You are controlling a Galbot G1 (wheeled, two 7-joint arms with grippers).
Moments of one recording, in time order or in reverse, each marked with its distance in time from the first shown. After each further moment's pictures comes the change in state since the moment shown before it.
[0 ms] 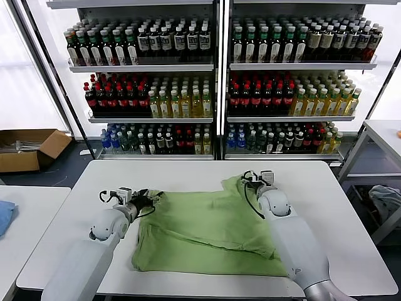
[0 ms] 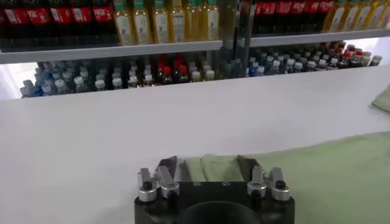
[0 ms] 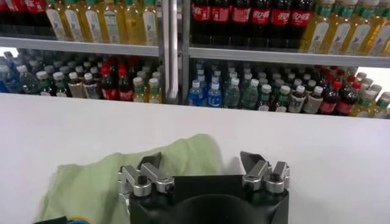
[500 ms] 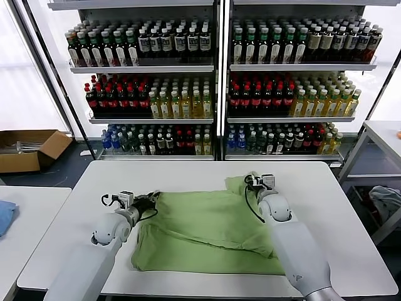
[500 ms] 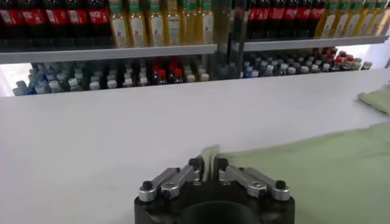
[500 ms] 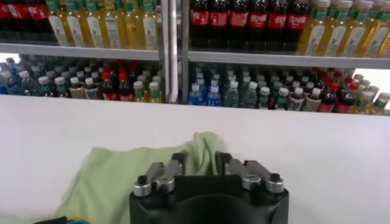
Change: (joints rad) left arm 0.032 -0.015 -0.003 -0.013 0.002 -0.006 0.004; right arm -0.056 -0.015 0.023 0.044 0.002 -0.002 0.001
